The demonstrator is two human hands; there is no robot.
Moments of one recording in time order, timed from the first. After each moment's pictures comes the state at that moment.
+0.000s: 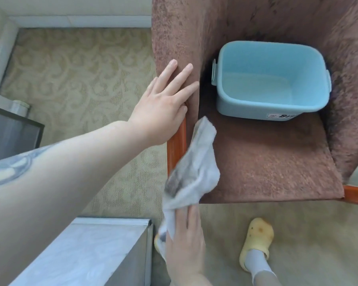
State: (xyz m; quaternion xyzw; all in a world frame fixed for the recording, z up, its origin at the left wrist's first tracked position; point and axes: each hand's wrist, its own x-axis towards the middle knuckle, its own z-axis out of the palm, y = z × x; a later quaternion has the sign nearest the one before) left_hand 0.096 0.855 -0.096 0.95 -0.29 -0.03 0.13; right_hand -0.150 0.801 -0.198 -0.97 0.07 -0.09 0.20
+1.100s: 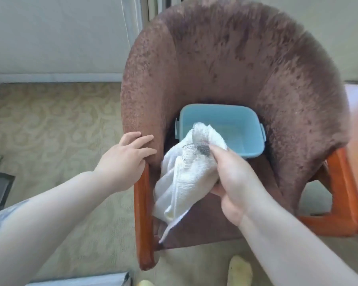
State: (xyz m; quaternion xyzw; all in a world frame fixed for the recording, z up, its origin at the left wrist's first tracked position) left_hand 0.116 0.849 -0.049 0.96 -0.26 -0.10 0.09; right_hand 0.026 0.660 0.056 -0.59 0.33 0.09 0.73
